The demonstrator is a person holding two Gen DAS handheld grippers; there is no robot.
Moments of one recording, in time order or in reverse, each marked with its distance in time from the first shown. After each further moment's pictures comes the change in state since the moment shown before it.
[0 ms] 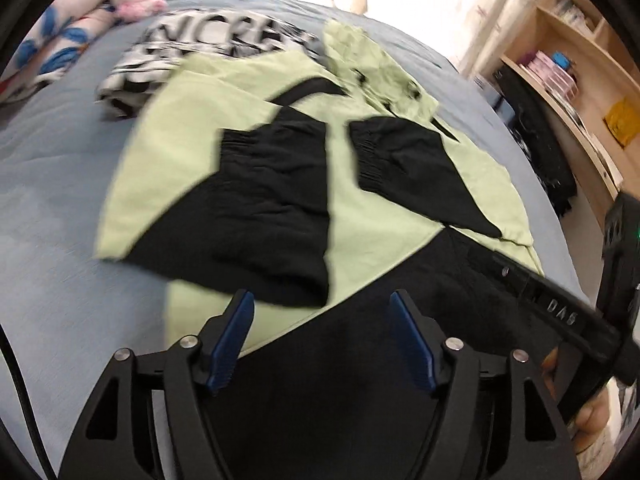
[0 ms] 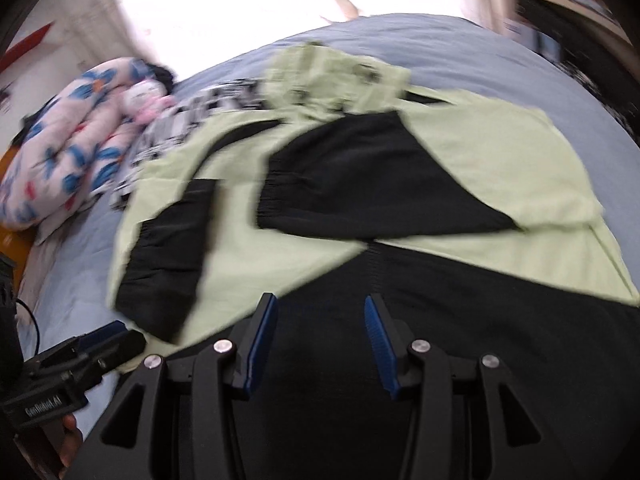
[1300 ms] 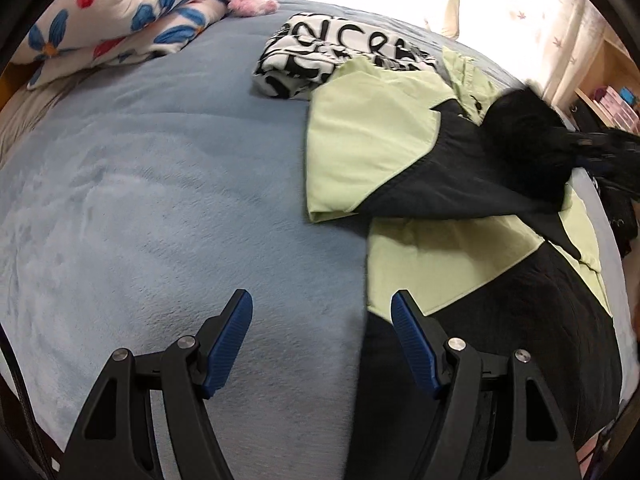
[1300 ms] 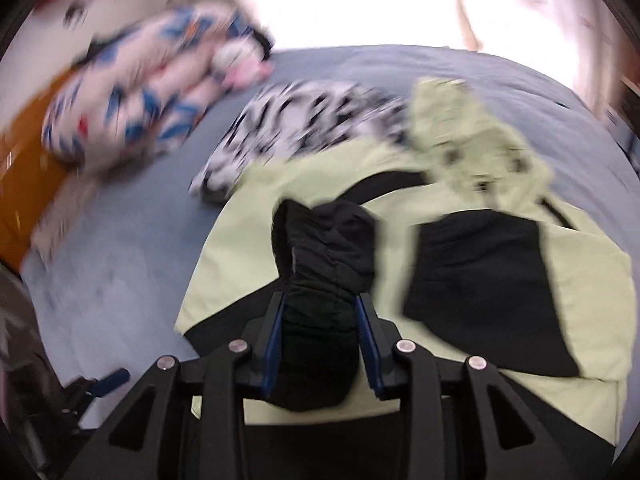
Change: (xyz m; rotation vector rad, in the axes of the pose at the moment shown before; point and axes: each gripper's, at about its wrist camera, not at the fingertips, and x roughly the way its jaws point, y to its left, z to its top) left arm -0.037 0.091 -0.035 -0.113 -0.052 0.241; right arm -0.005 0.071 0.085 -0.191 -0.003 0.060
